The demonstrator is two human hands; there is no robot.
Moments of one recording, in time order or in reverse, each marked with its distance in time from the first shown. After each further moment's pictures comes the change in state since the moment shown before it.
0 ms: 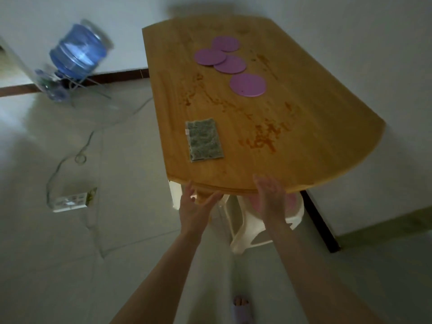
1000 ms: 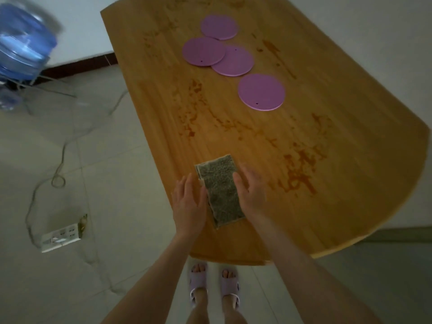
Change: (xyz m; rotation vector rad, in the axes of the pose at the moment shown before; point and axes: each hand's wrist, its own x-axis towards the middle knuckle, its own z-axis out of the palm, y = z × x) left_hand 0.255 0.041 -0.012 0.677 -0.093 0.279; right_hand 0.164 -0.053 0.181 -0.438 0.012 -0.161
